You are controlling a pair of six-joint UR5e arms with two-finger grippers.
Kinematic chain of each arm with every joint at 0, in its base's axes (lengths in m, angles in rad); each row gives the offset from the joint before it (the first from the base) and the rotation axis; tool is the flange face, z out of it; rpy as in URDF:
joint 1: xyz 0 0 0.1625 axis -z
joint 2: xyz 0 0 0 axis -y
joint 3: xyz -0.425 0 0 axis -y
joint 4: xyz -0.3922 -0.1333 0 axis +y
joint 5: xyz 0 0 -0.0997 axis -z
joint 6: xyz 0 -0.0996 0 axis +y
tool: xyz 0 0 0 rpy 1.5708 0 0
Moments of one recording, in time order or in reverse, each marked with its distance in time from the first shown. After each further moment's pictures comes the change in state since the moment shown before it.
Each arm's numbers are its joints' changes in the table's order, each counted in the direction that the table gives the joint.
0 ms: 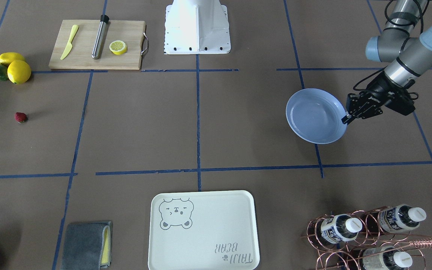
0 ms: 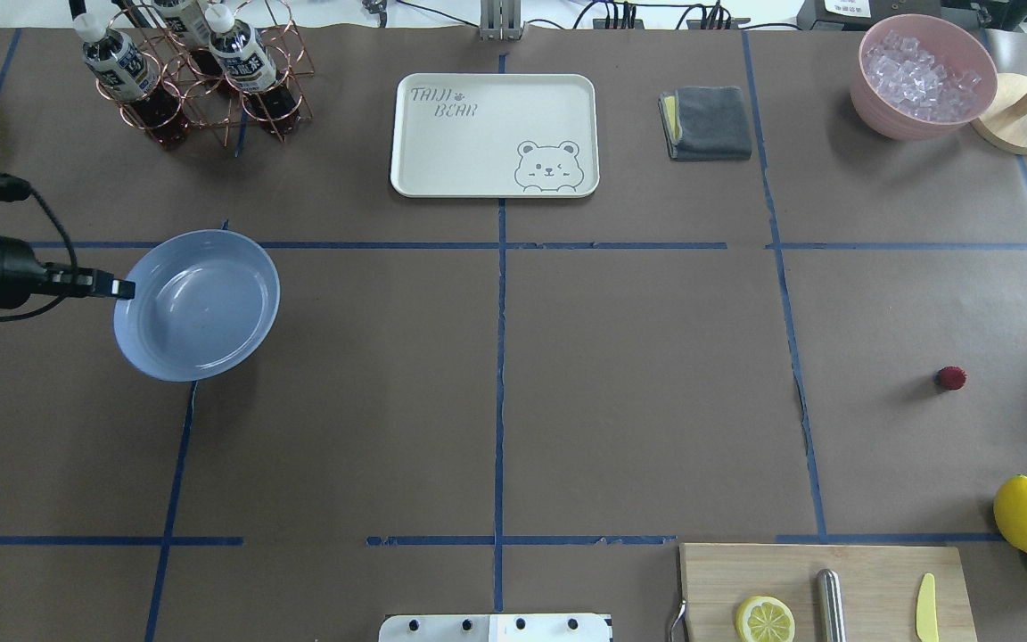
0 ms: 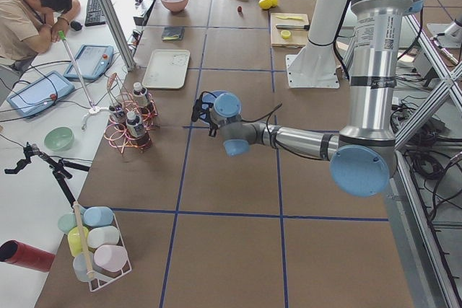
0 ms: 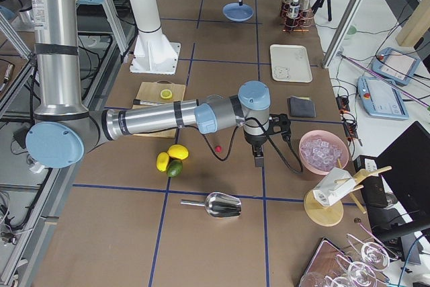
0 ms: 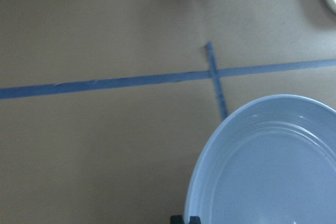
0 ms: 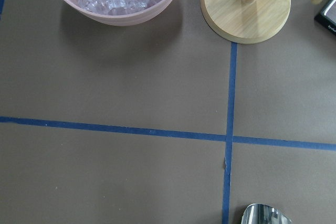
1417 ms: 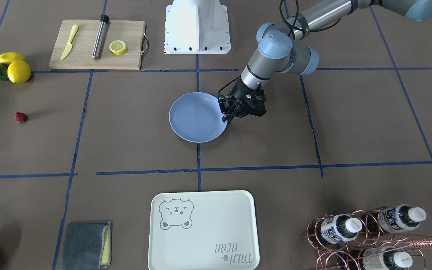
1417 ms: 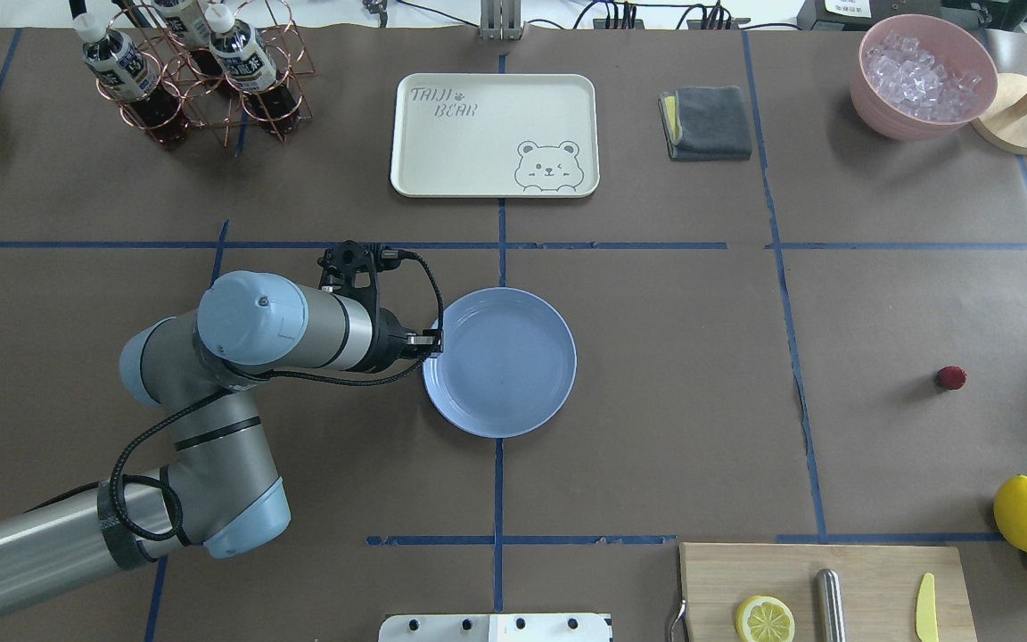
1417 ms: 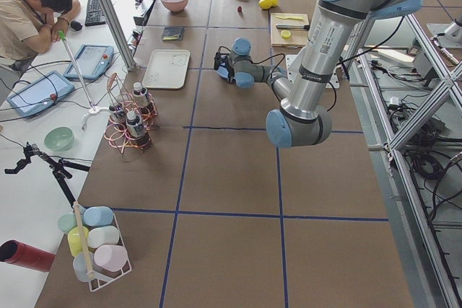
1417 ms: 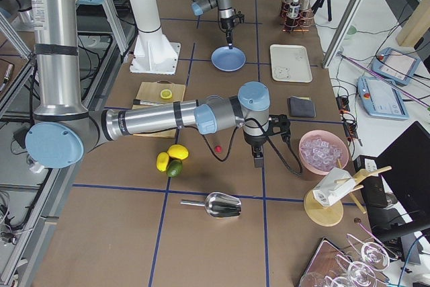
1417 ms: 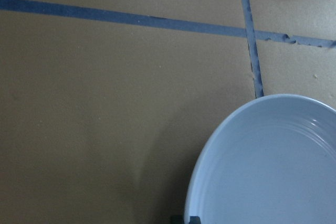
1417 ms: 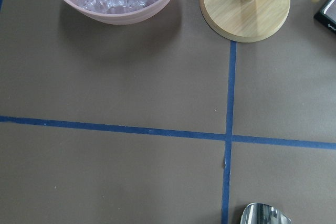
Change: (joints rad) left arm -0.427 -0.434 0.089 -0.322 0.371 0.227; right arm 0.000 -0.001 -0.001 0.000 0.000 0.000
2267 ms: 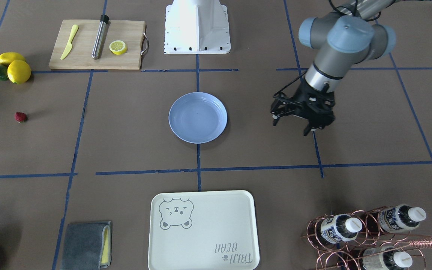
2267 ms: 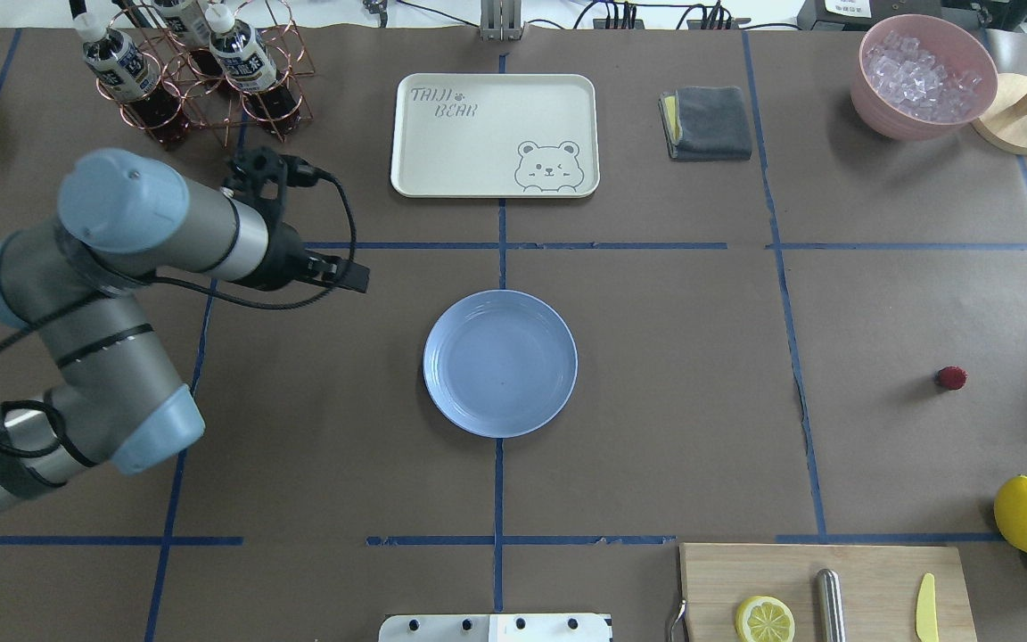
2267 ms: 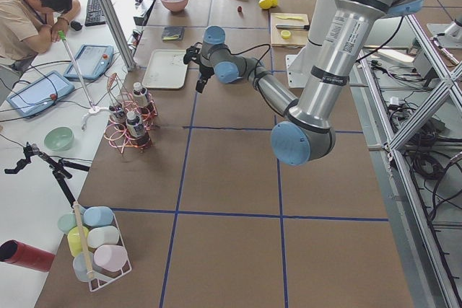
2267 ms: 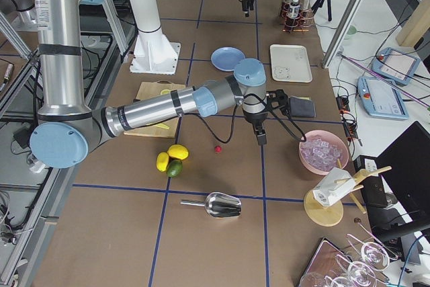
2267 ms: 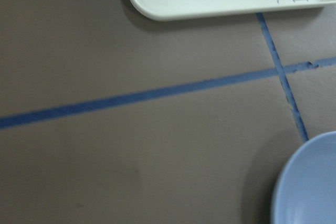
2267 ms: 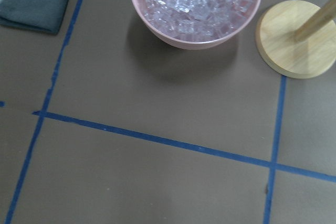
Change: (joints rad) left arm 0.426 0.131 -0.248 -0.452 -0.234 -0.681; right arm 0.090 0.026 0.141 -0.001 0.000 0.003
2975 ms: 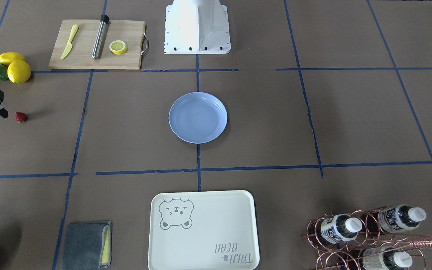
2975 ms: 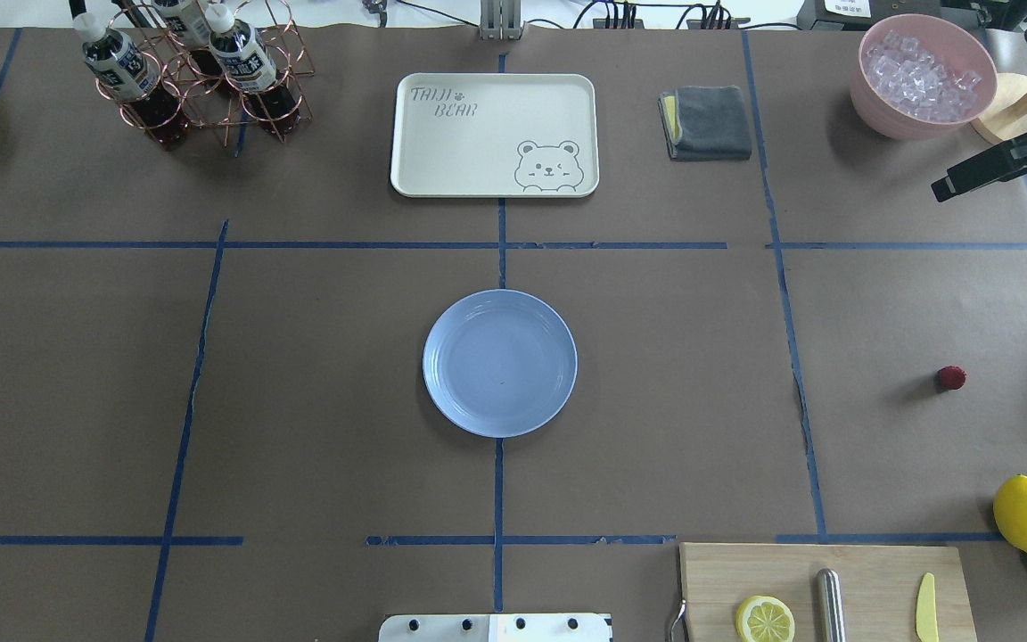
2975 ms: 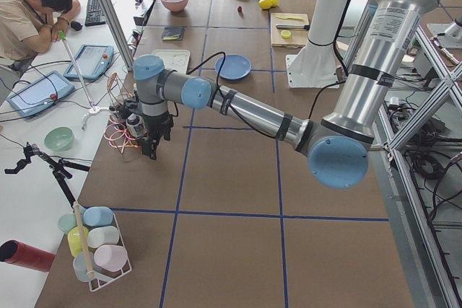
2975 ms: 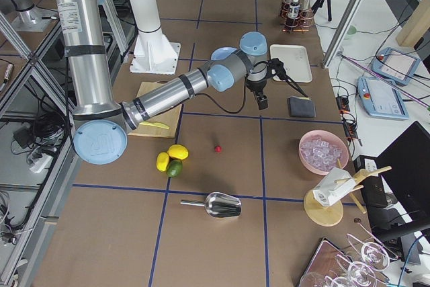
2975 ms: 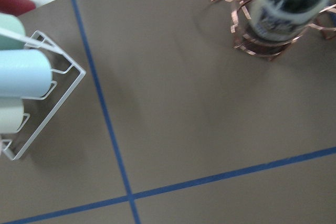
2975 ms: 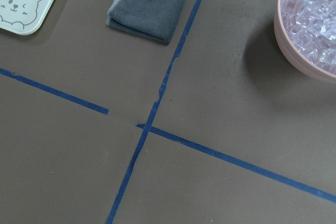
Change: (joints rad) left arm 0.546 0.122 0.202 -0.351 -0.179 -0.682; right arm 0.183 0.100 0.033 -0.026 -0.010 -0.135
